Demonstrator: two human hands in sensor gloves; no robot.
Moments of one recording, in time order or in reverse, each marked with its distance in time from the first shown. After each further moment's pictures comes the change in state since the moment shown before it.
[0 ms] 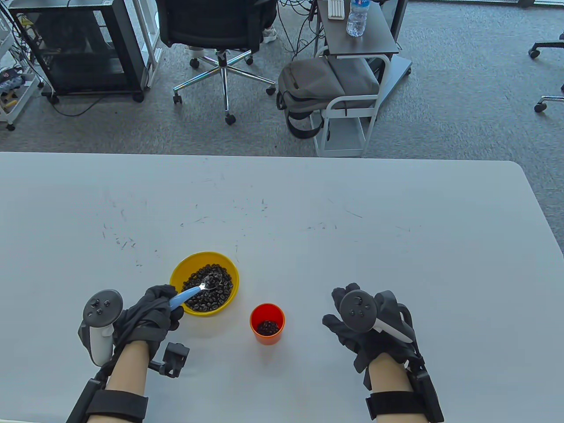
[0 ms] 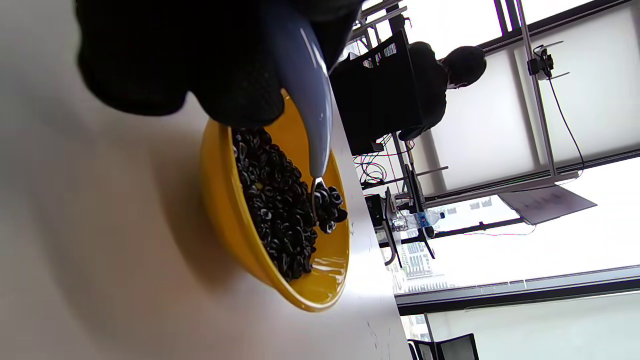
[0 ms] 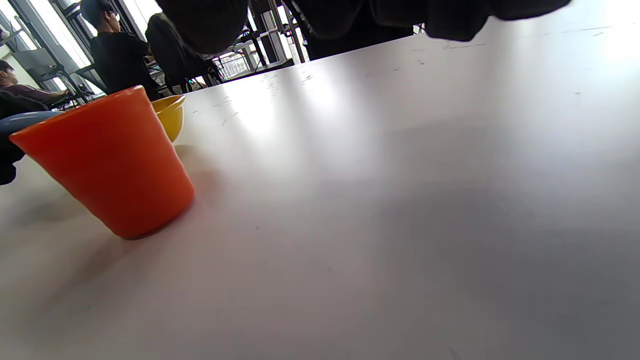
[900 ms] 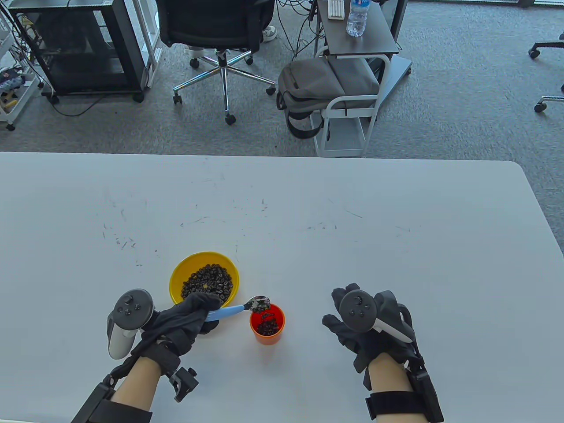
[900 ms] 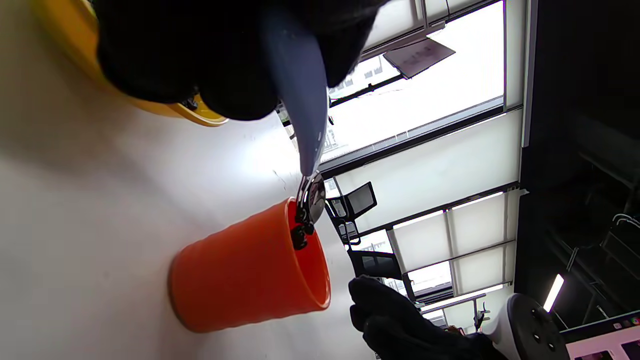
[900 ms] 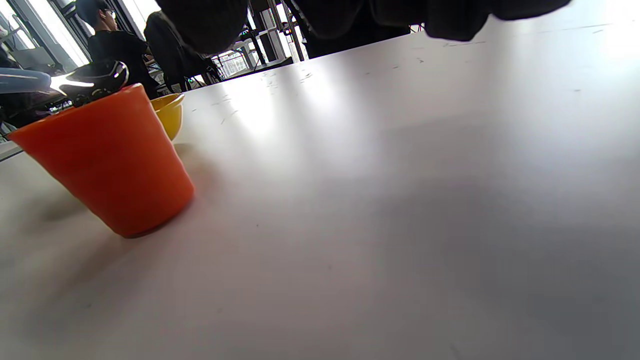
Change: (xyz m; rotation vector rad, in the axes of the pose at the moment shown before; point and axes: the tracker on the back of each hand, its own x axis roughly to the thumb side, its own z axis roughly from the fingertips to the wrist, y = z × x) left_hand 0.038 -0.050 0.019 -0.405 -0.371 -0.130; right_hand -0.001 0.000 0.000 0.004 0.003 -0.001
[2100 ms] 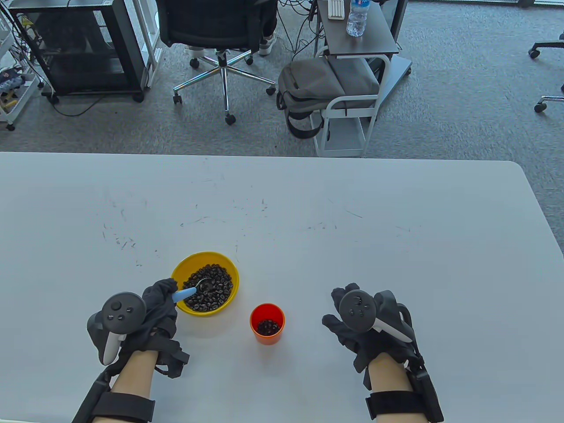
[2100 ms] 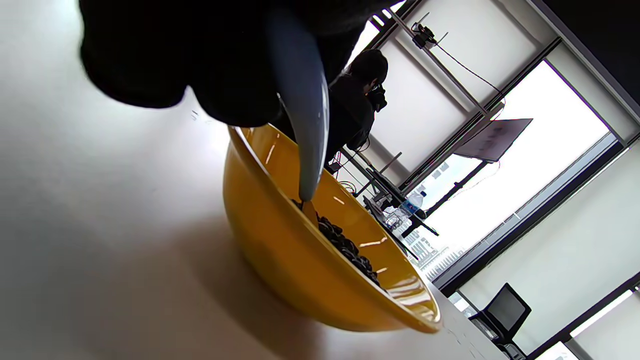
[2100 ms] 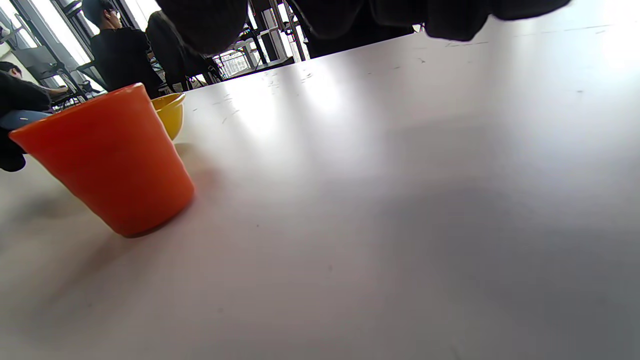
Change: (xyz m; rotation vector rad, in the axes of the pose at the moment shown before) left_hand -0.031 0.038 0.012 0.452 0.246 -0.390; right_hand 0.000 0.001 -0.001 0.002 -0.004 0.003
